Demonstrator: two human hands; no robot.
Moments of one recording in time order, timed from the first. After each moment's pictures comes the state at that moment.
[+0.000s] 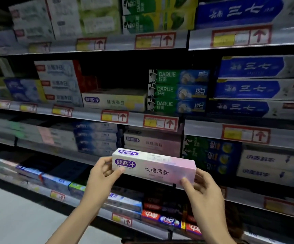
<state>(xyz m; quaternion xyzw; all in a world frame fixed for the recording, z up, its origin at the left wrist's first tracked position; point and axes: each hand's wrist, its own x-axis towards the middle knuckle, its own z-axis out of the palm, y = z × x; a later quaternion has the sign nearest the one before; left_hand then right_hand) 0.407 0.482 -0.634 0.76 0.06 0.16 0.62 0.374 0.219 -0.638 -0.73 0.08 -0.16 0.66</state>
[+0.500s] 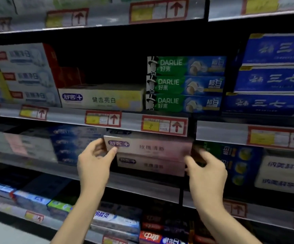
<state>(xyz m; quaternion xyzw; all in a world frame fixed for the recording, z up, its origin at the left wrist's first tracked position) 0.522 0.484 -0.628 0.74 0.10 0.33 0.59 0.486 0.244 -0.627 -0.74 0.11 -0.29 0.60</state>
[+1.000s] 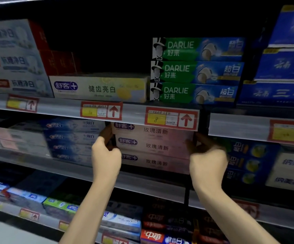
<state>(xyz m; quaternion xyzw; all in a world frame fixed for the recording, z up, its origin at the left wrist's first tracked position) 0.553 0.465 -0.634 0.74 0.11 0.28 0.60 0.528 0.257 -0.628 -0.71 0.17 -0.31 0.61</state>
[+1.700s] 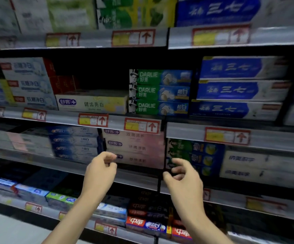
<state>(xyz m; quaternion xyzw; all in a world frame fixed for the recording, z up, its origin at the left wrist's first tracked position) 0.451 0.434 -0.606 0.87 0.10 0.16 0.46 0.412 0.222 -0.614 -0.80 0.10 -0.17 0.57</state>
